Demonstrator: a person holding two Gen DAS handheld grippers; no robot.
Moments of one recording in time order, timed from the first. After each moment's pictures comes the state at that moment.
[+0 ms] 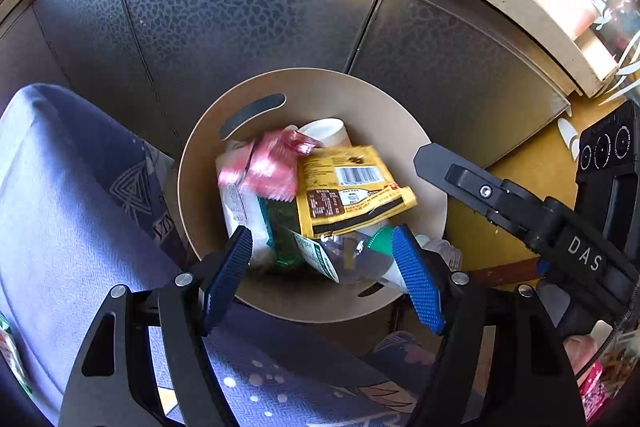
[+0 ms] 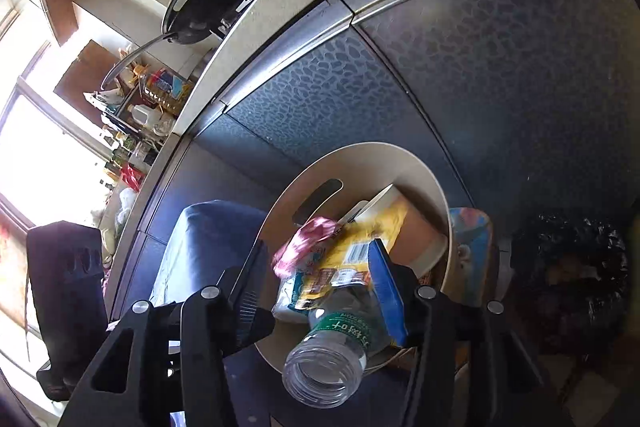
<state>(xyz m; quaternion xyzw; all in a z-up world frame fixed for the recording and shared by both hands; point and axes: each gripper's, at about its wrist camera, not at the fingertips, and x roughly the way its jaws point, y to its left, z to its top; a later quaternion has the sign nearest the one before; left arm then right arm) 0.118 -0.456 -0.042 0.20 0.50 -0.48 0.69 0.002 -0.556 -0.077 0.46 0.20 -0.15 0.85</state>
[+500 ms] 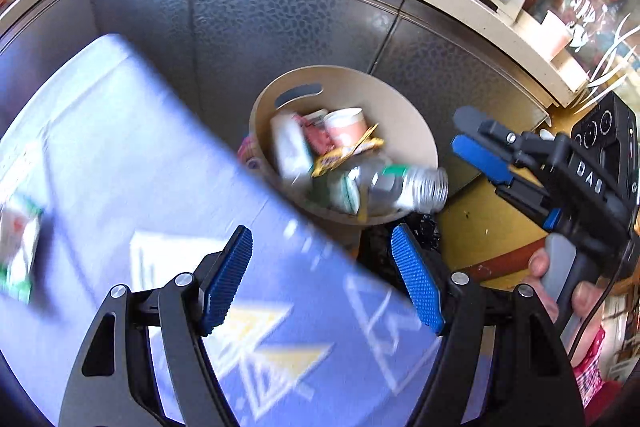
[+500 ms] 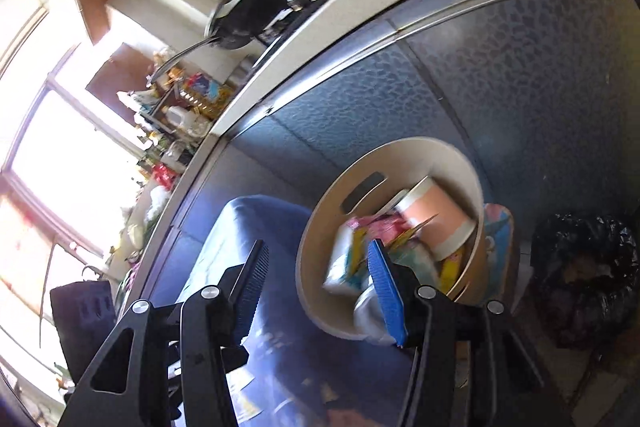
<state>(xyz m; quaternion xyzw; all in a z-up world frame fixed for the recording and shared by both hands) 0.094 -0.338 -0.015 0.14 0.48 -0.46 0.74 -0.025 -0.511 -0.048 0.45 0.17 -0.11 0.87</state>
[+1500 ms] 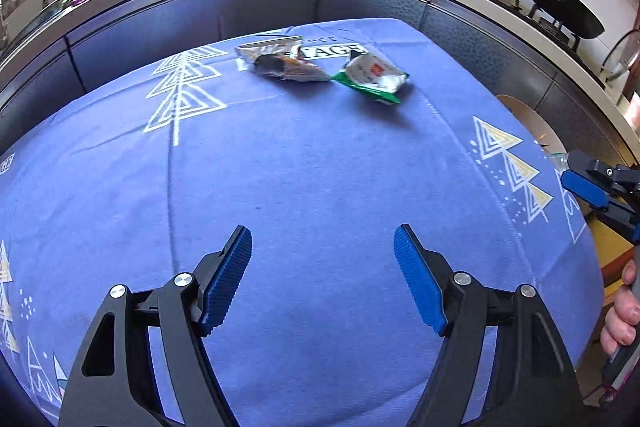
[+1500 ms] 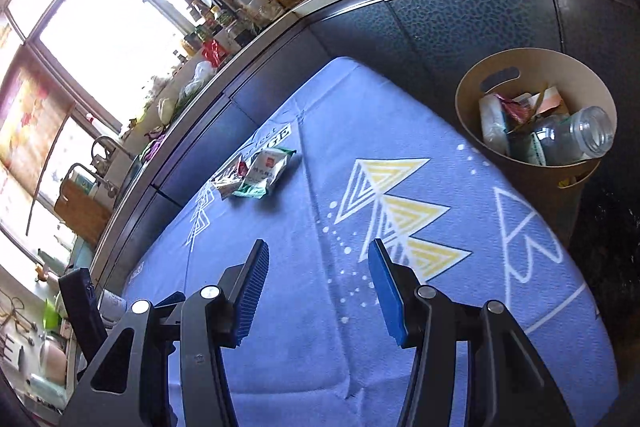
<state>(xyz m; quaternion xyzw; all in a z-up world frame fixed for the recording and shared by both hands) 0.099 -0.043 -0.021 0.07 0.44 -0.23 0.87 0.026 -0.308 -0.020 0.34 0.30 -0.01 0.89</state>
